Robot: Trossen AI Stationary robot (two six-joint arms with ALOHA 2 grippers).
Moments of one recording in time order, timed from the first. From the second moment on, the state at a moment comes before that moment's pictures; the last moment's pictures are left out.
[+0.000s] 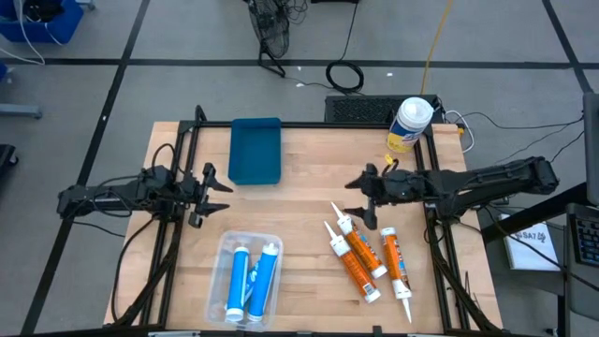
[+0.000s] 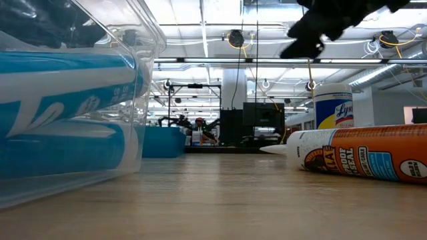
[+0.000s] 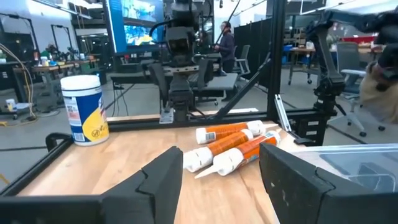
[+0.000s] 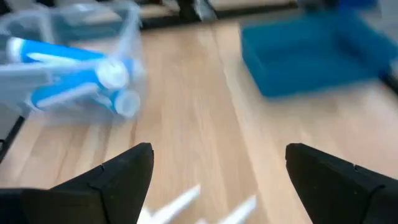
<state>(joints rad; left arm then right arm) 0.09 0.21 0.16 0.10 0.24 0.03 0.09 1.00 0.71 -0.19 0.13 0.18</state>
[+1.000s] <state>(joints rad) 0.09 0.21 0.16 0.11 0.24 0.02 0.67 1.43 0.89 -0.91 -0.21 1.95</state>
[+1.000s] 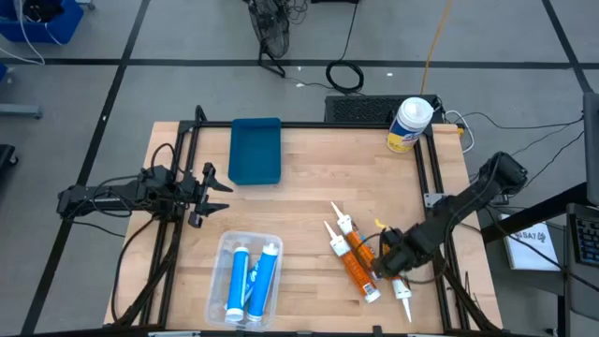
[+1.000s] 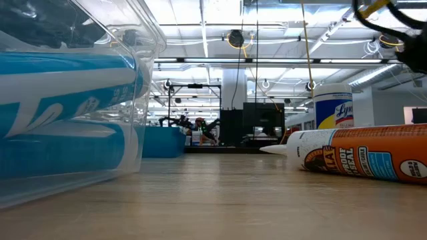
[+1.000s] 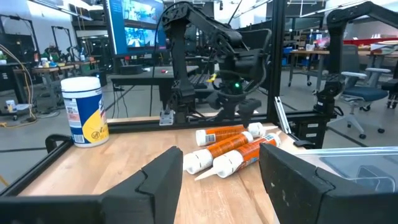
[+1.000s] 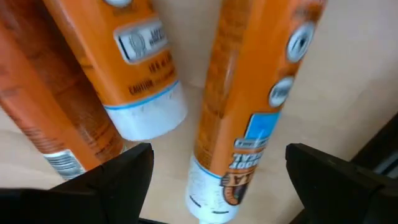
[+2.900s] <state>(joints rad) 0.09 0.21 0.17 0.11 0.23 0.02 0.84 1.54 0.64 -0.67 -0.14 2.26</state>
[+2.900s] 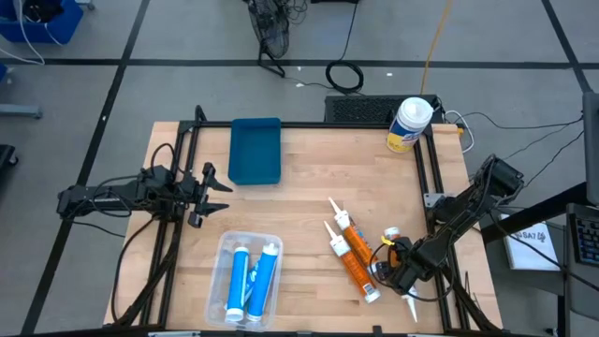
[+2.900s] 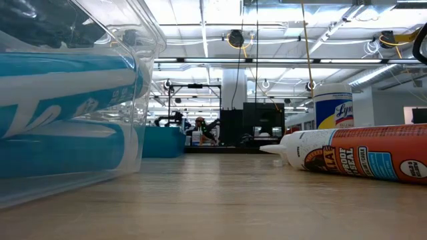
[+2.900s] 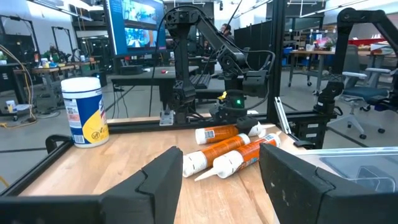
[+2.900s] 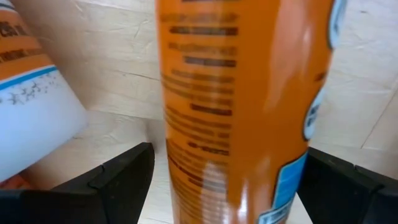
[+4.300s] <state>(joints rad) 0.09 0.21 0.17 0.11 0.23 0.02 0.88 1.51 0.59 -0.44 -0.15 2.22</state>
